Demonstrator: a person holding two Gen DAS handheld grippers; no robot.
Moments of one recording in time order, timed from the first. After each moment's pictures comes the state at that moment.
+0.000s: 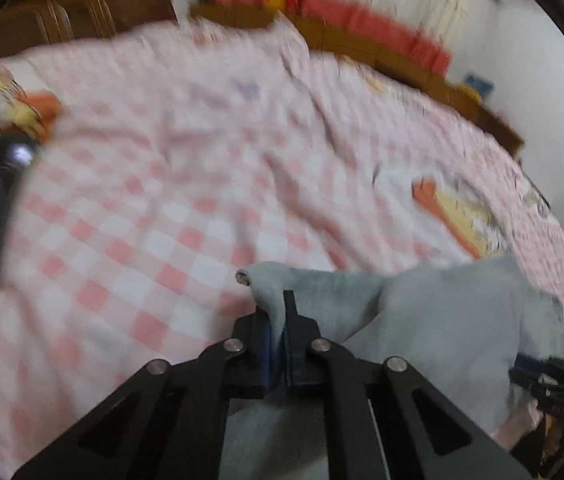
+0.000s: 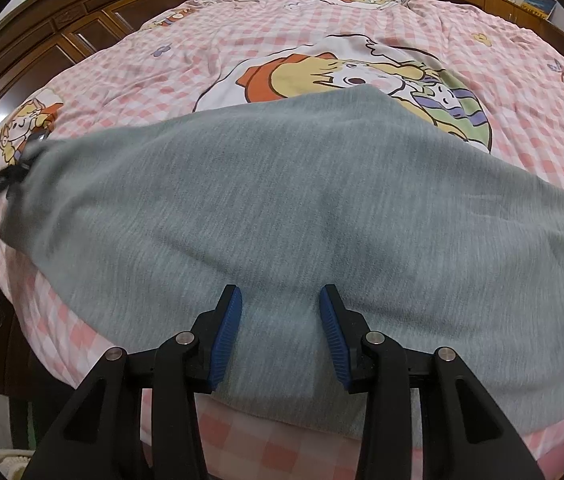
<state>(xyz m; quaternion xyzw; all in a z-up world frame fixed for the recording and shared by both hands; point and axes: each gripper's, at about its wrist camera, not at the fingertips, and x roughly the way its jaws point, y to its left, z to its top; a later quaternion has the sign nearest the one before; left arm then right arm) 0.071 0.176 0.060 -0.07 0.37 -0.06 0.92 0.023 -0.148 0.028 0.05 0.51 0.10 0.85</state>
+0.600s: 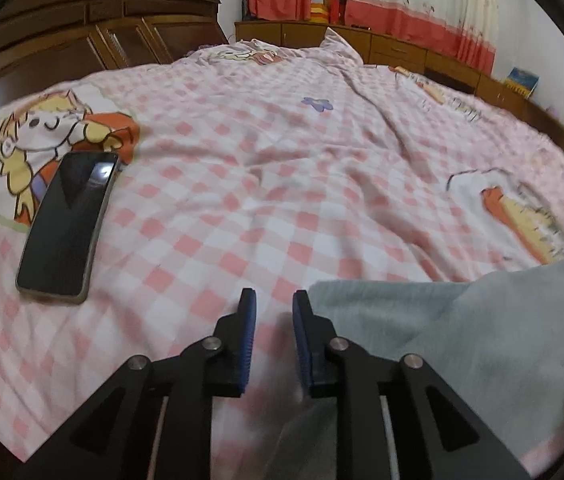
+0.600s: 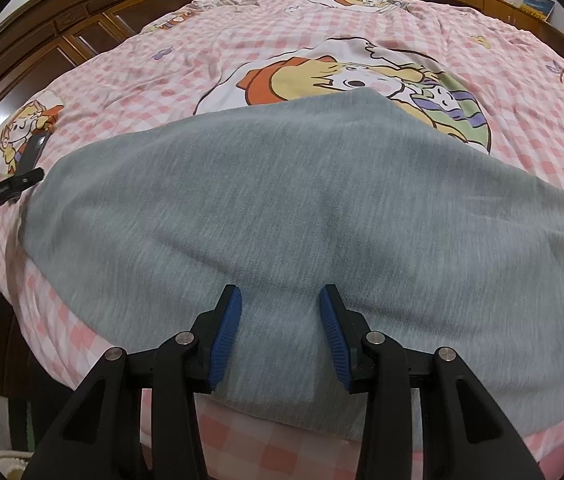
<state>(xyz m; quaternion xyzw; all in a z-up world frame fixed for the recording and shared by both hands) 0.071 0.209 0.055 -0.04 0.39 0.03 0.92 0.017 -0.146 0.026 0.04 0.50 0.10 0.86</state>
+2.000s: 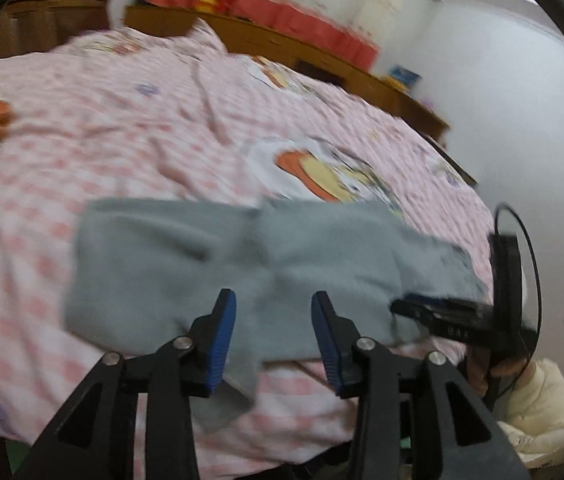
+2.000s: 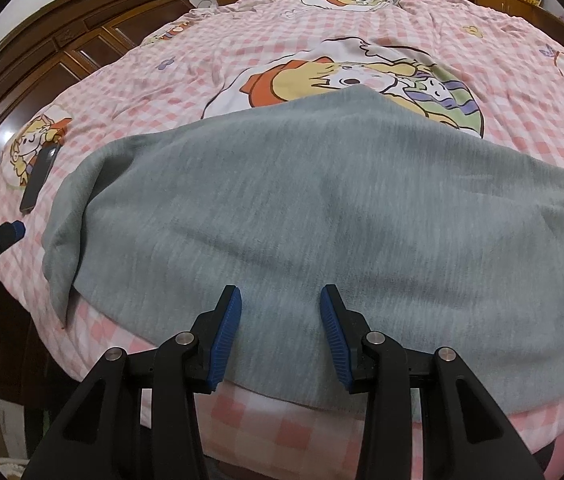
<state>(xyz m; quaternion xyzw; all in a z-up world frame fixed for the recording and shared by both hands) -0.019 0.128 0.087 -0.11 0.39 -0.20 0.89 -0.001 -0.150 0.028 0.08 0.49 0.11 0.86</state>
